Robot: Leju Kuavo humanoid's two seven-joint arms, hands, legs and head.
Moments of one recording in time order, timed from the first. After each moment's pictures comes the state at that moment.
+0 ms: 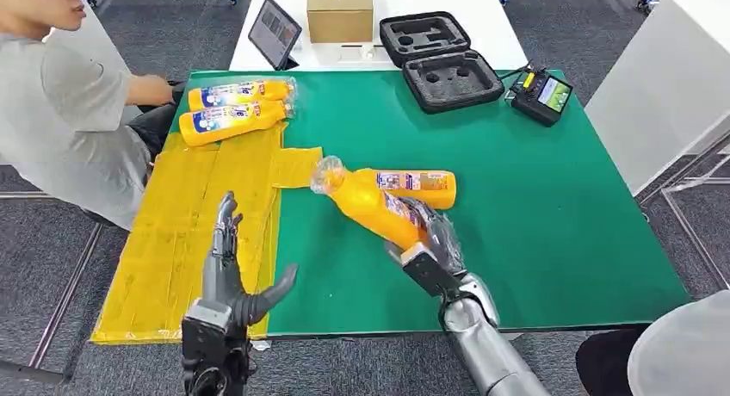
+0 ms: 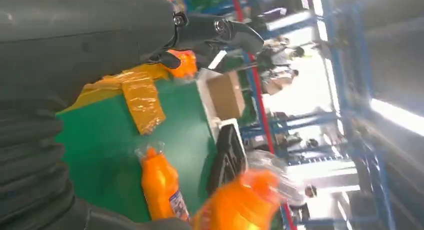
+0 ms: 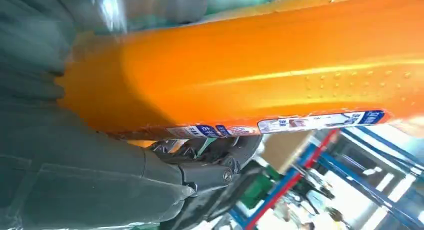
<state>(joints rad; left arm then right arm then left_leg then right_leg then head) 0.00 -0.10 -0.39 -1.54 -0.02 0.57 -0.69 -0.32 0.08 0.10 -0.94 0.42 -0.37 -0.70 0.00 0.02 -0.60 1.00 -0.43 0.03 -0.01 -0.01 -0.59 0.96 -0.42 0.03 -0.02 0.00</state>
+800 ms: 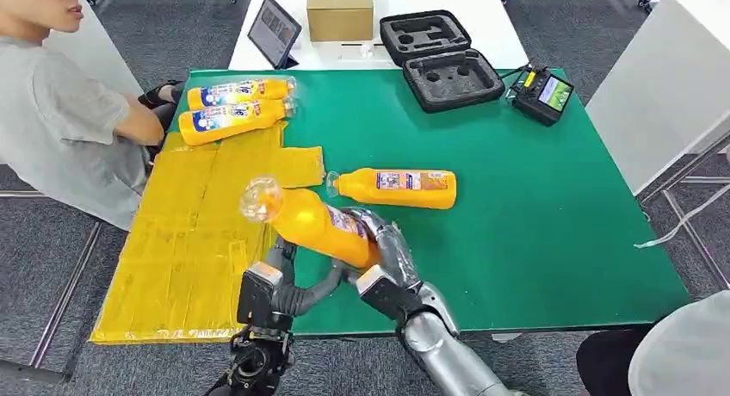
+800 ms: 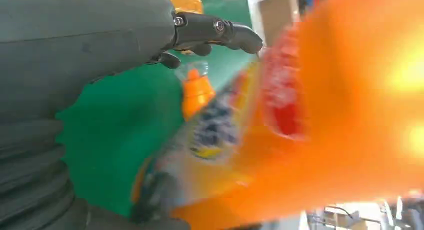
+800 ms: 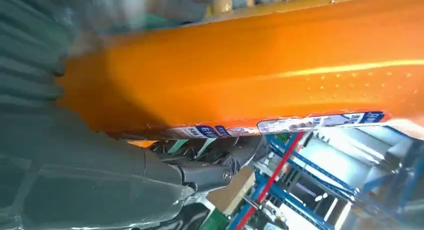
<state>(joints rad) -0.16 -0.17 -0.50 -1.20 0.17 0.46 -0.67 -0.29 0.13 0.35 -1.00 0.31 -0.39 -0.70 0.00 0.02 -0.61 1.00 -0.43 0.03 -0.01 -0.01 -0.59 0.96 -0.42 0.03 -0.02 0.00</state>
